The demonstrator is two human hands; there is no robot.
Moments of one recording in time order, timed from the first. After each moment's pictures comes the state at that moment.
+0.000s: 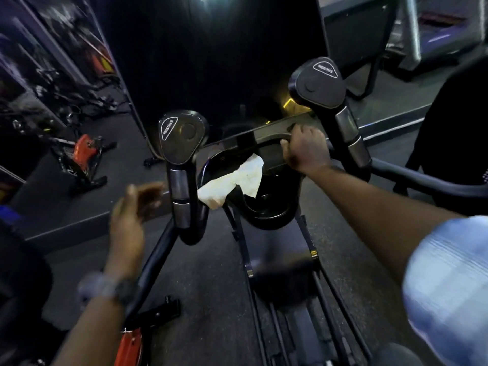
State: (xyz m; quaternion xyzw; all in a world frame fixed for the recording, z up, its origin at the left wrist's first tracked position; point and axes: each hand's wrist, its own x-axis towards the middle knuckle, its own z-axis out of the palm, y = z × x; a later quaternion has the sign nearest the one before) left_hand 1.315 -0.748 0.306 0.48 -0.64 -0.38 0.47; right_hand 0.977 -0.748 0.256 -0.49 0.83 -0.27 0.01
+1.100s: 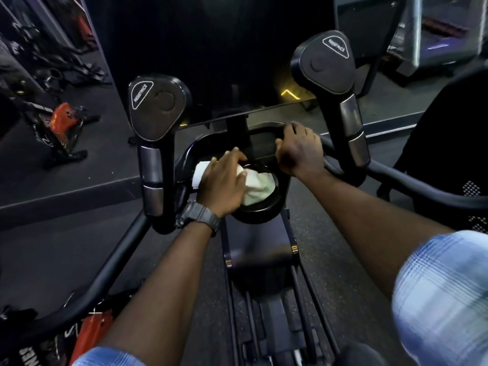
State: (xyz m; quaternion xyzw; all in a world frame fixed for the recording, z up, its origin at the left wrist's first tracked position) left_hand 1.163 -0.774 0.224 0.41 -0.88 -0.11 0.22; right_hand 0.970 -0.752 0.220 -0.52 0.82 -0.23 -0.06
